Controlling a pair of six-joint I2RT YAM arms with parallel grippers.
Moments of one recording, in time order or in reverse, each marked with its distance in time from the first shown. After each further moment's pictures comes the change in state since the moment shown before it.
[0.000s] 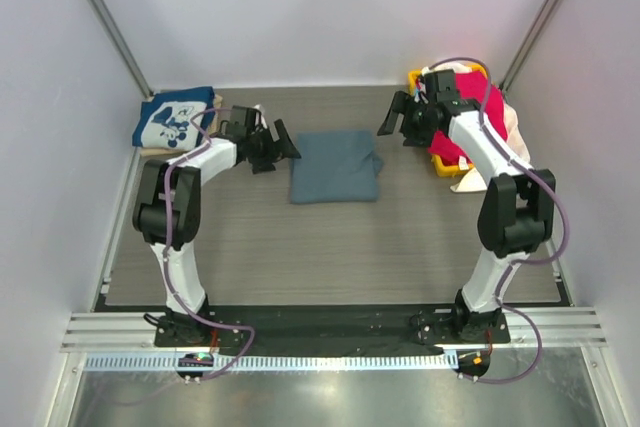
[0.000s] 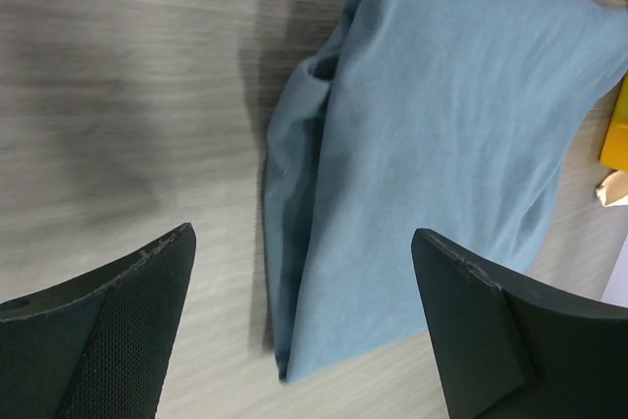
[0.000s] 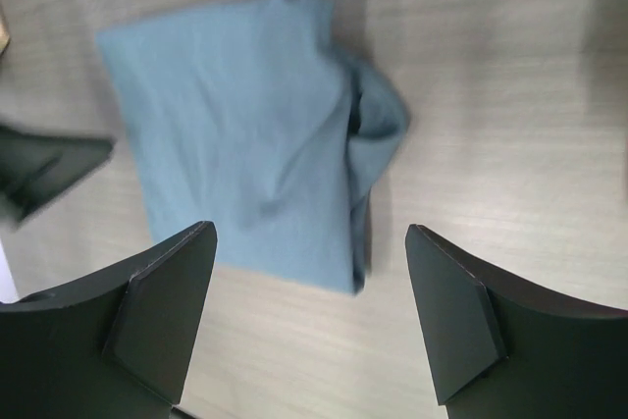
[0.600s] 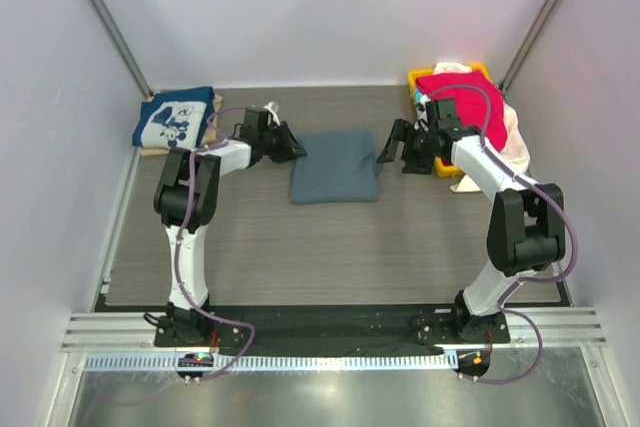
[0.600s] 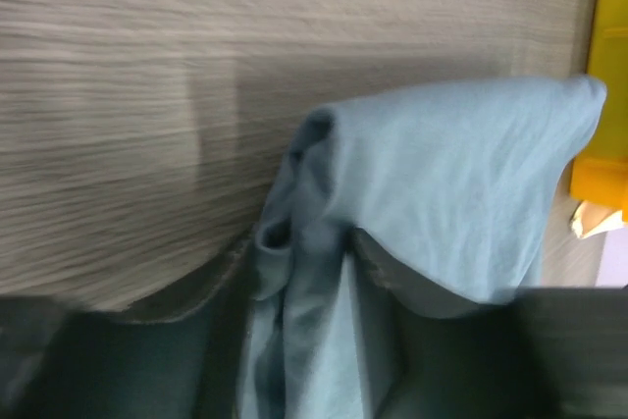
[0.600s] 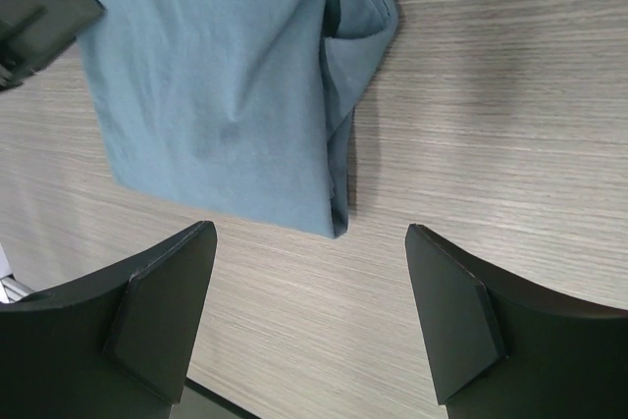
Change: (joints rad) left arm -0.029 0.206 0.074 0.284 0.065 -0.046; right arm 0.010 -0.161 -0.324 0.098 -0.064 -0.006
